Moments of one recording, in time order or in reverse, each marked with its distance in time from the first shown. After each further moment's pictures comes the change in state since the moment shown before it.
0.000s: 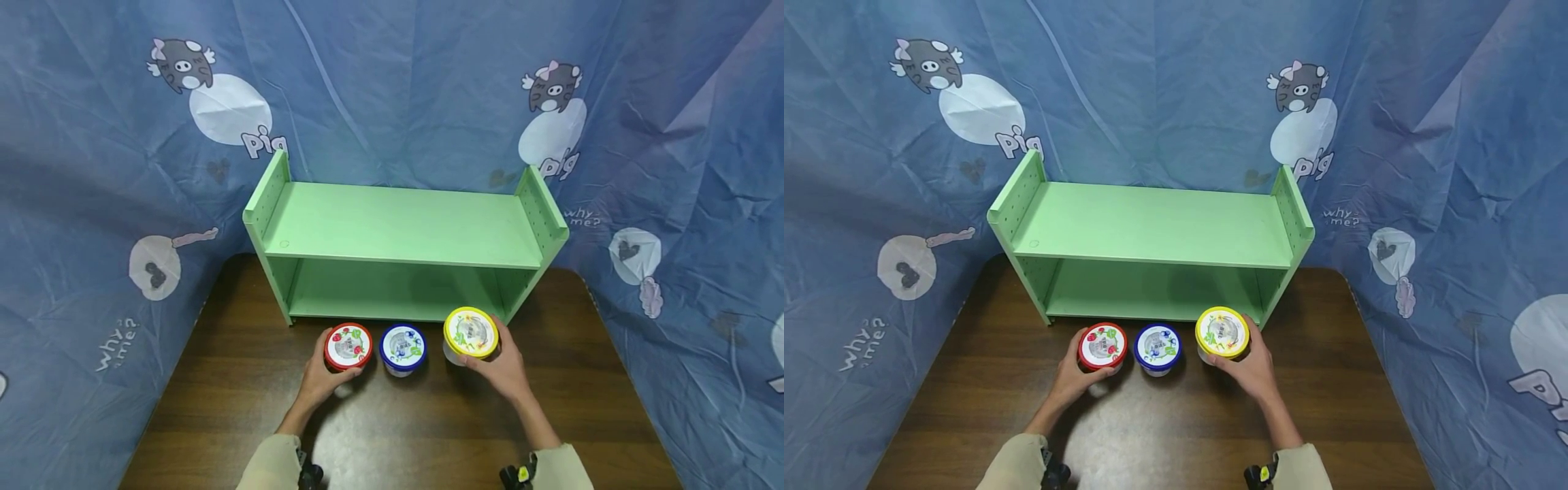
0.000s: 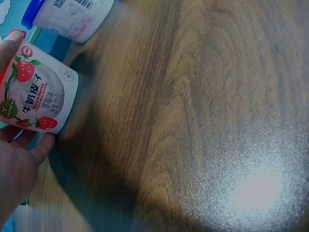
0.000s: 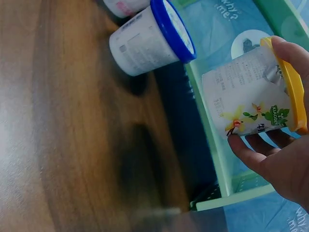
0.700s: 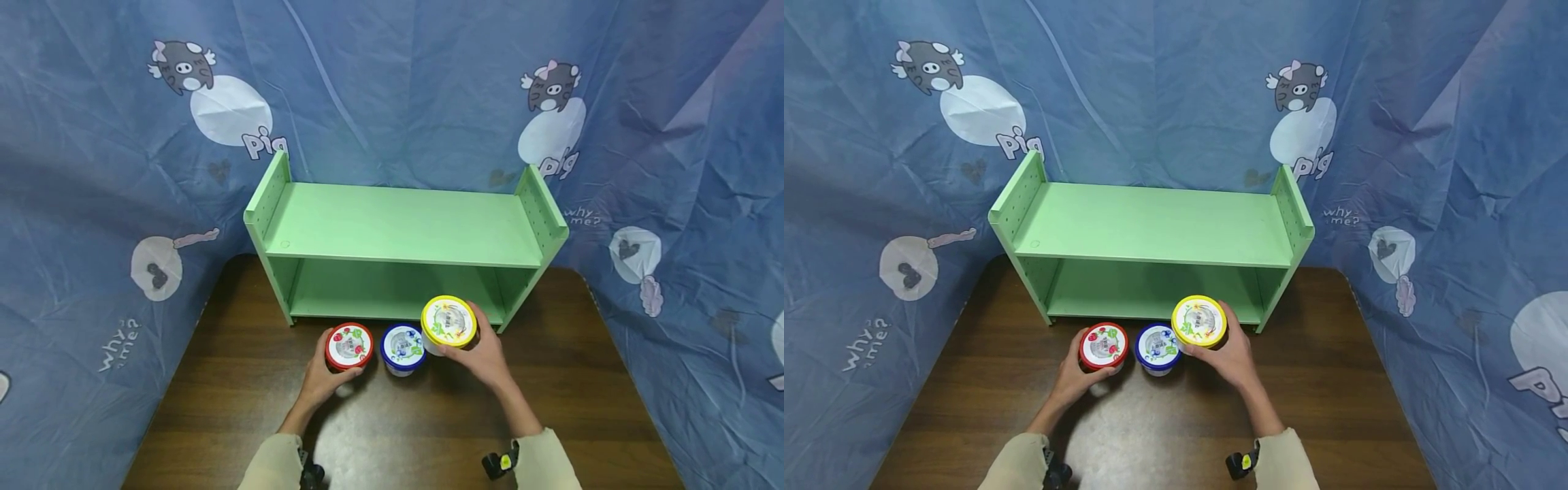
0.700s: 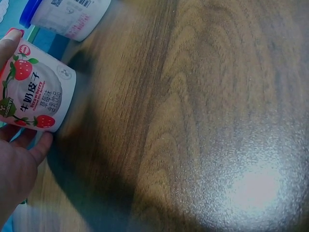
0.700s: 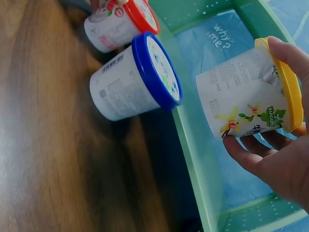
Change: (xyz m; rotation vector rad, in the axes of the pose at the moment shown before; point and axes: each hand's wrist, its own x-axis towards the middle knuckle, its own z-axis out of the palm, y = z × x) left_hand -0.001 -0.002 0.001 -0.026 -0.005 -0.001; right_hand 0.009 -0.040 0.023 0.017 -0.045 -0.038
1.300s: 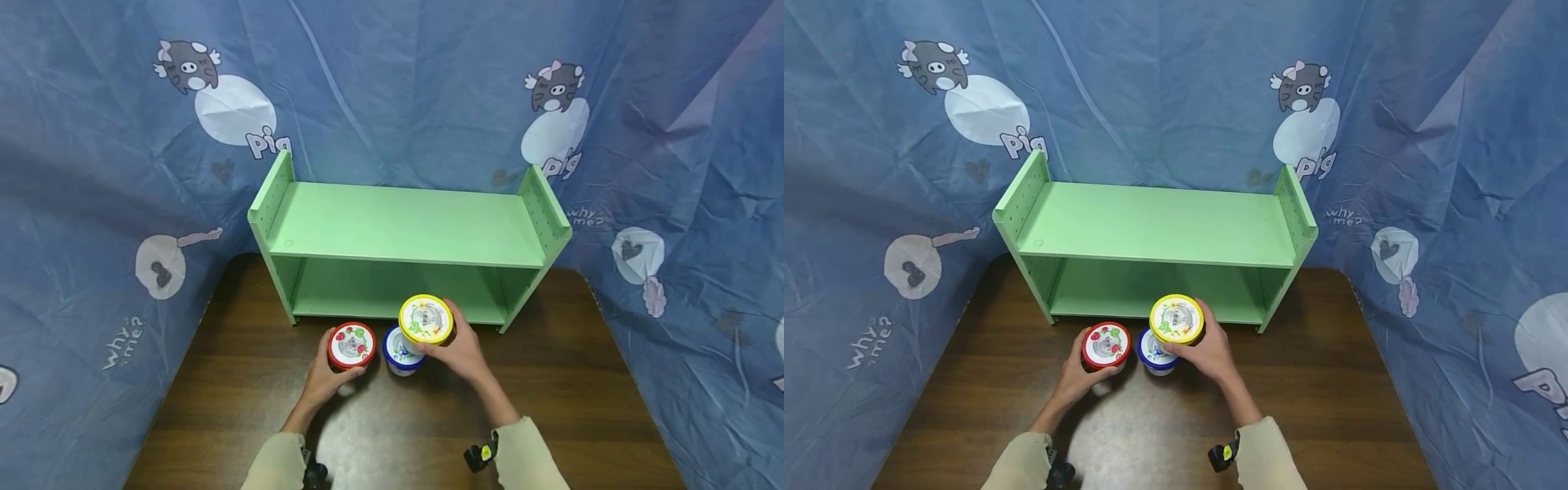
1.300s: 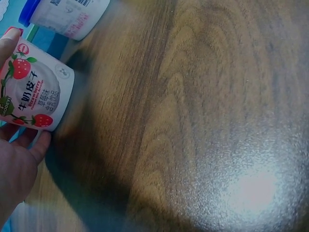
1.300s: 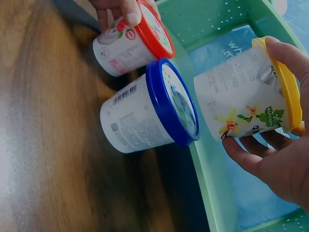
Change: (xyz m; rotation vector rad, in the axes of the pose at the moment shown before) left_hand 0.001 -0.002 0.001 -0.022 -0.010 -0.006; right_hand 0.010 -0.014 0.034 0.016 -0.077 -0.010
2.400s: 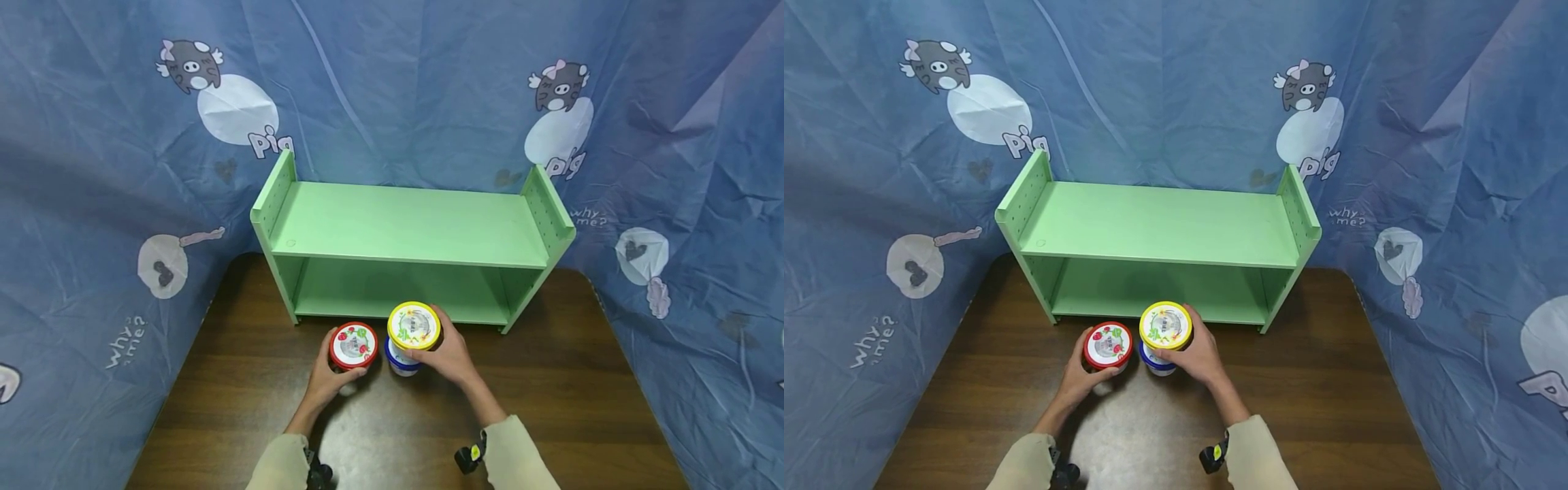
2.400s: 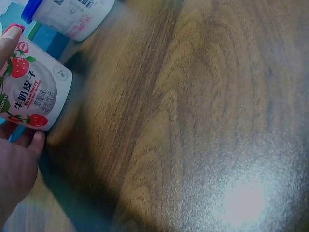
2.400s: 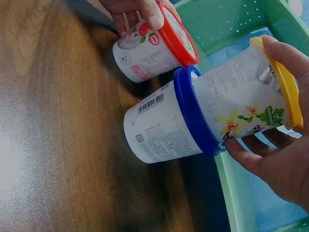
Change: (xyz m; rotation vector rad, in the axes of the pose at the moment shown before) left_hand -0.001 -0.001 0.003 -0.193 0.002 -0.016; right_hand 0.005 0.008 0.026 -0.003 -0.040 0.003
